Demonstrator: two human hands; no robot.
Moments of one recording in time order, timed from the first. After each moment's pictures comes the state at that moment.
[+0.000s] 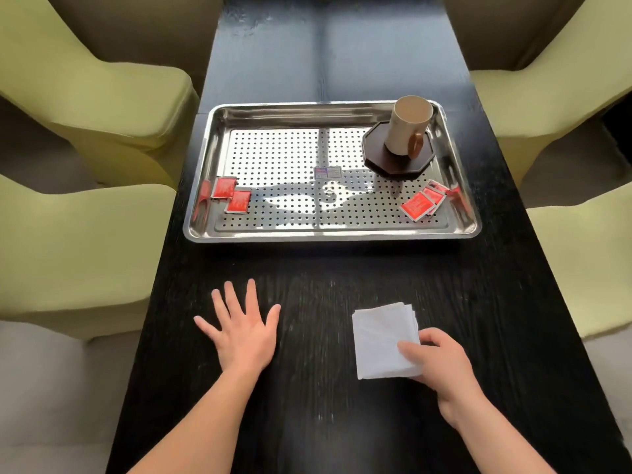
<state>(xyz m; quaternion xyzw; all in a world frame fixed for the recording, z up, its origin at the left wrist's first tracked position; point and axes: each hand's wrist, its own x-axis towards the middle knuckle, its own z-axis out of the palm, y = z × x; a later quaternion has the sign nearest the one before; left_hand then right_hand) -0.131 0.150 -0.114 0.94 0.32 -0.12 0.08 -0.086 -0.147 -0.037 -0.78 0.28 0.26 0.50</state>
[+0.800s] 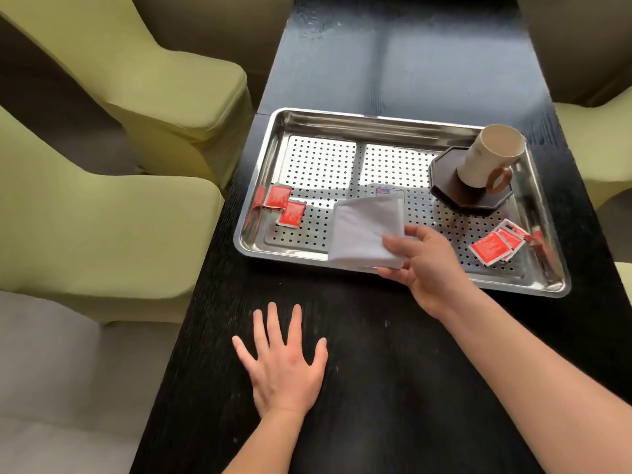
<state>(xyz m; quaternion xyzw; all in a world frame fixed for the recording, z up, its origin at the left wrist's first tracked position) -0.133 0.152 -0.120 0.94 0.32 -0.05 0.10 0.072 0.037 0.016 -0.67 0.13 0.29 0.68</state>
